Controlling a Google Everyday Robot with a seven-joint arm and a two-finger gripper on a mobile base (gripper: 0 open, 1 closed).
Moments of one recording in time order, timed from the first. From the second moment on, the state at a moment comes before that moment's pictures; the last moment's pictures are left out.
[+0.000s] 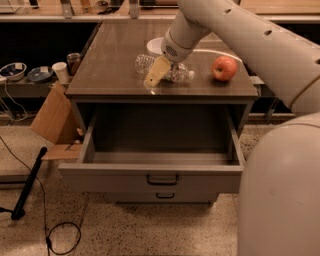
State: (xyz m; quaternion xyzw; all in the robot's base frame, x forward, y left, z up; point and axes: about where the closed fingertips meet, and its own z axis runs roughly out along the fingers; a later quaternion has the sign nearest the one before) arm 0.734 -0.024 0.866 -0.48 0.83 0.05 0.27
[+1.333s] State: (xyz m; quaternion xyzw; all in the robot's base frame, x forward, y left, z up) arm 0.731 -0.039 0.850 -0.45 0.87 0.03 0.19
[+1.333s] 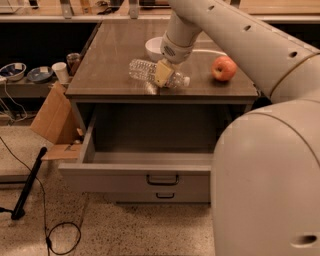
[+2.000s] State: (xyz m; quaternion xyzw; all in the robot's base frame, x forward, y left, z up) arm 0.707 -0.043 0.863 -0.47 0.86 0.03 0.19
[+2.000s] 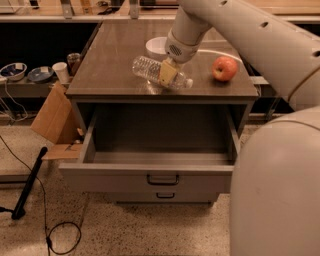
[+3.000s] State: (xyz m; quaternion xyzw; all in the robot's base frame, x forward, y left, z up) arm 0.603 -0.065 0.897 -0.56 0.79 0.08 0.25
